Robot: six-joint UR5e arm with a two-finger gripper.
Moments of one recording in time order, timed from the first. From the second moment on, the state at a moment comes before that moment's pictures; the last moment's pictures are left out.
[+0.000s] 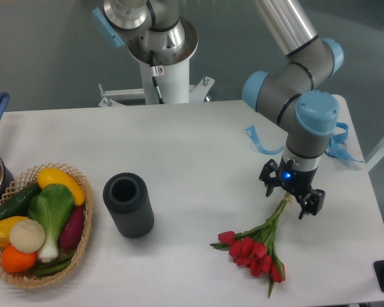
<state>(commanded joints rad) 2.71 -2.10 -1.63 -0.85 1.38 1.44</state>
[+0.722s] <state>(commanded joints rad) 2.71 -2.16 -1.64 -0.83 1.39 1.41</state>
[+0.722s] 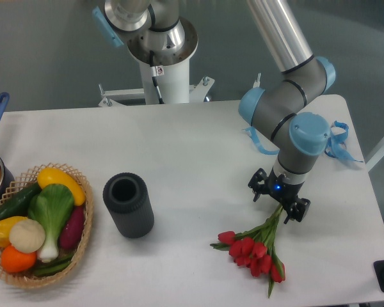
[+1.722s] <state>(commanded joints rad) 2.71 -2.15 -1.63 -0.80 1.39 1.35</state>
